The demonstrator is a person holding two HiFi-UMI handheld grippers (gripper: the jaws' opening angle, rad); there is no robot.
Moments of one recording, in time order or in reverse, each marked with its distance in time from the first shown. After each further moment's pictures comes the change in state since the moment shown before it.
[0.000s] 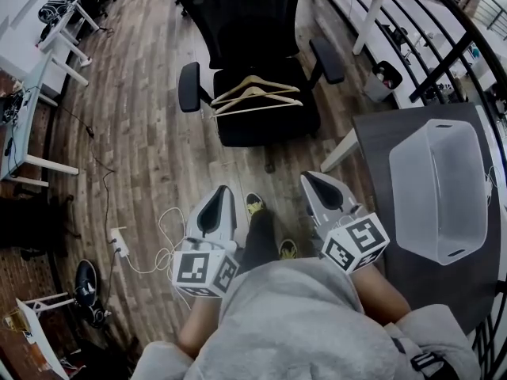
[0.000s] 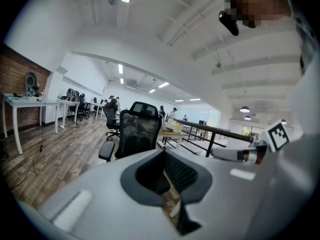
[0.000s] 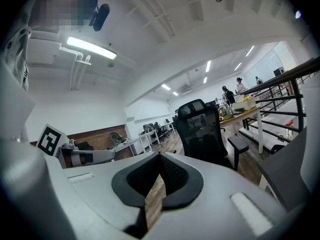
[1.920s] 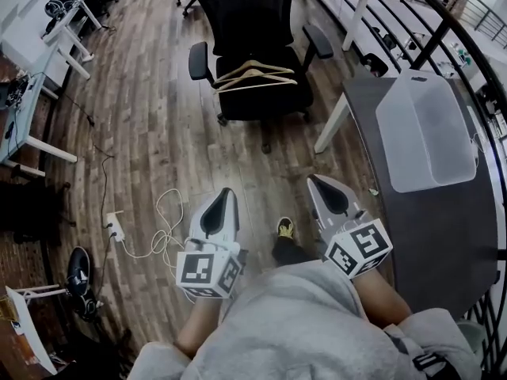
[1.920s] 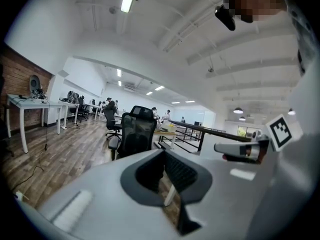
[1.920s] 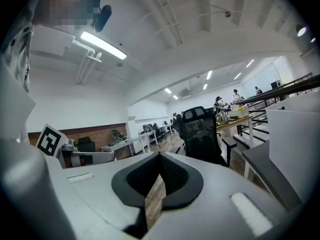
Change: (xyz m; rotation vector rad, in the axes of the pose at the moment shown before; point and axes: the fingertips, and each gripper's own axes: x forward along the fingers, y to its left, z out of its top) left arm -0.199 -0.036 -0.040 0.010 -0.024 -0.035; right arm -0.154 0.140 -0.043 -0.067 -0.024 -0.057
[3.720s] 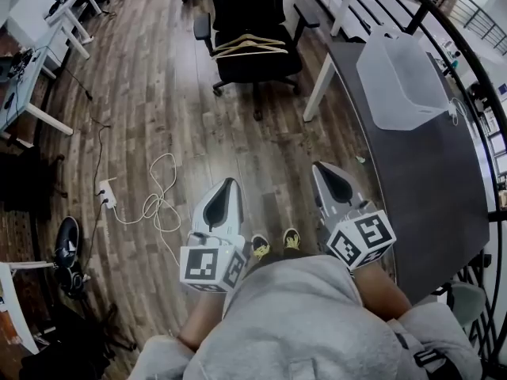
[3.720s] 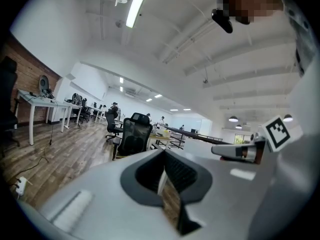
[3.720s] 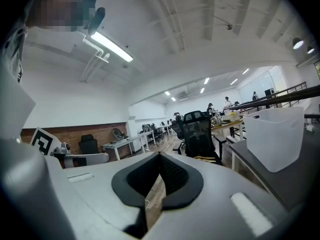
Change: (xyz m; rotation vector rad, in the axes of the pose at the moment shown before) left arm -0.232 -0.080 -0.043 -0.037 -0.081 -0.016; right arm -0.196 0.135 -0.043 -0.025 -0.008 -0.060
